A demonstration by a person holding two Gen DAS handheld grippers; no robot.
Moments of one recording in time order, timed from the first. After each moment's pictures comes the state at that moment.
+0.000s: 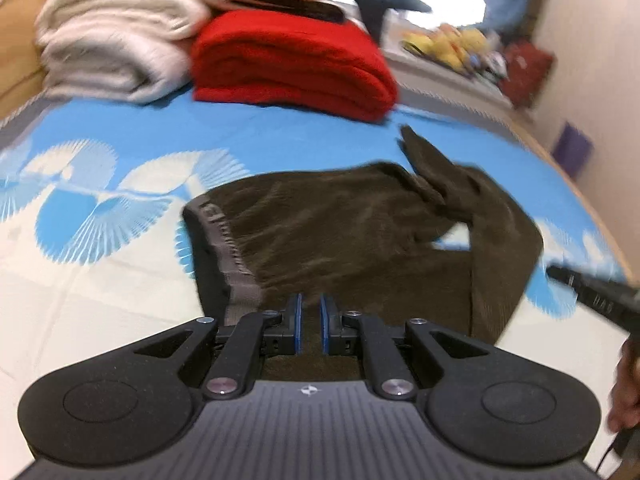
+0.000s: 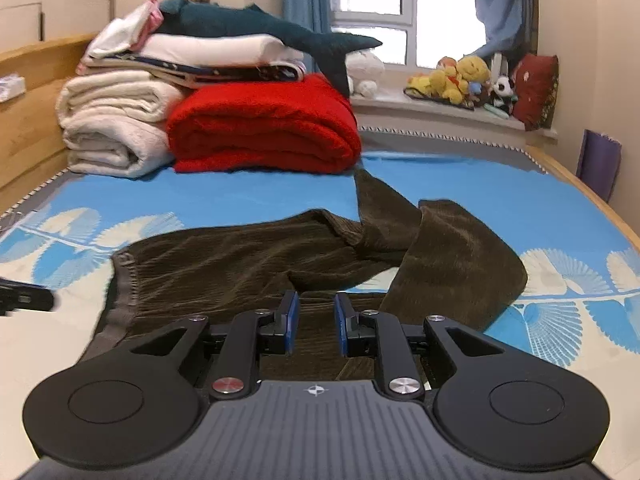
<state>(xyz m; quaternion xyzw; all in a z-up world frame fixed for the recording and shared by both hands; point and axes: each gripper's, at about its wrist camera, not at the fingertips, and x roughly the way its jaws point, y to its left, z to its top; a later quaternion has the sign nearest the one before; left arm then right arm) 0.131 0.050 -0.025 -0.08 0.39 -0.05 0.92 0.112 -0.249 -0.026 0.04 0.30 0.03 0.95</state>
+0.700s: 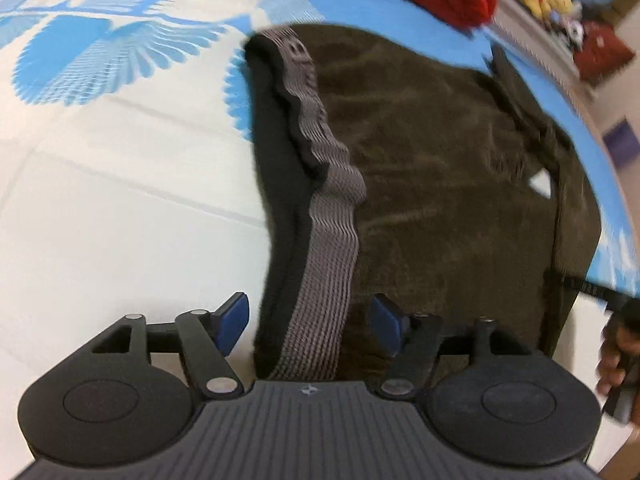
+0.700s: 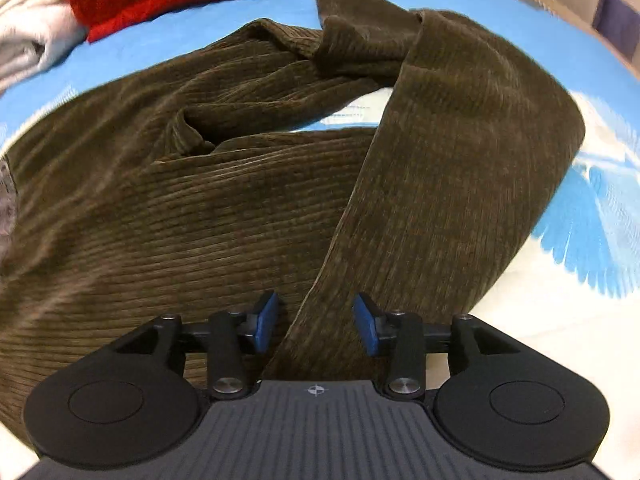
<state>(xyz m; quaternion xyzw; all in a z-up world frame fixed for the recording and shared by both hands) 0.190 0.116 -0.164 -0.13 0.55 -0.03 0.82 0.235 -0.257 -0.179 0.04 0.50 -0.01 0.86</state>
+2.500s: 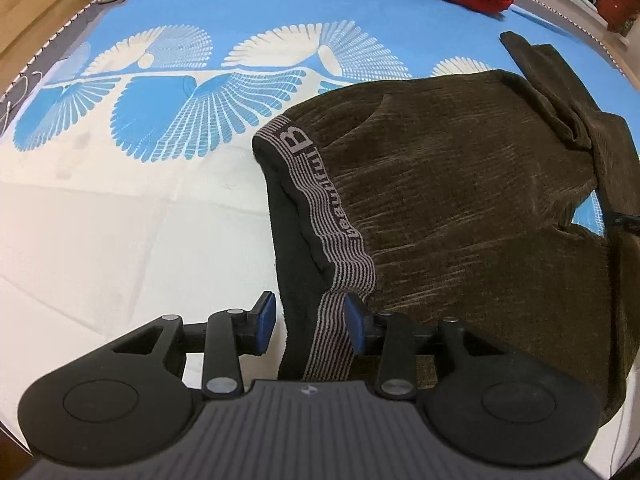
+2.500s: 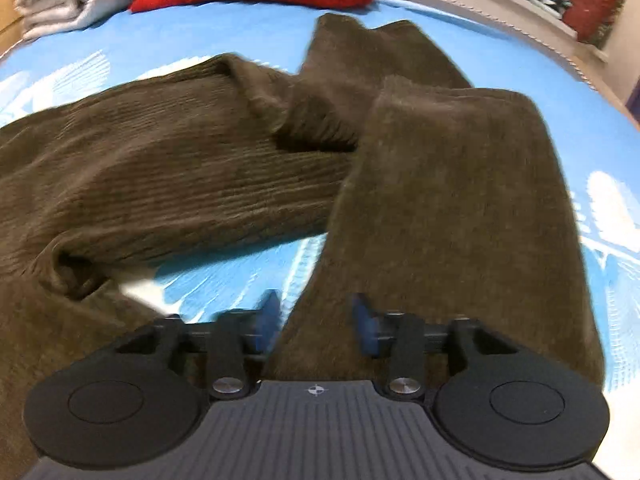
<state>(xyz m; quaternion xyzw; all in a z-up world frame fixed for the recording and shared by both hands) 0.144 0.157 -0.105 -0.01 0.55 0.04 0.83 0.236 -0.248 -0.183 -0.02 0.48 0.02 0.88</state>
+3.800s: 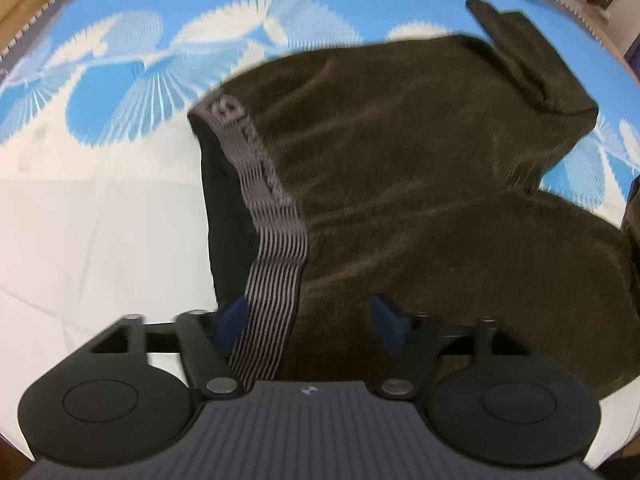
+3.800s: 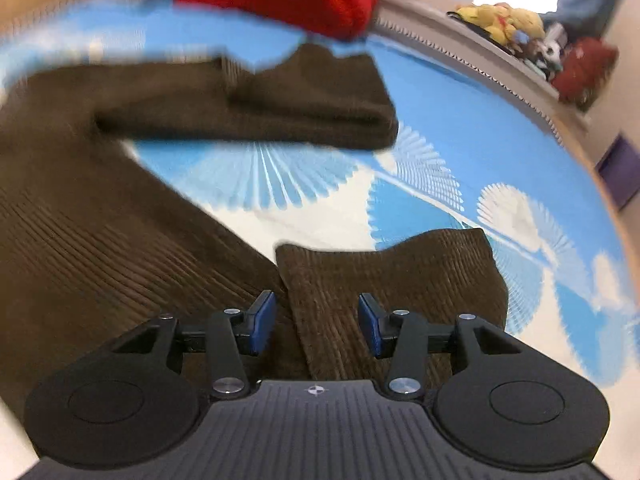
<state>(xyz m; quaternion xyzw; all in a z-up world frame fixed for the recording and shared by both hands) 0.144 0.117 -0.125 -0.01 0.59 0.00 0.81 0.111 -0.356 -0.171 -0.19 0.44 0.06 0.87</state>
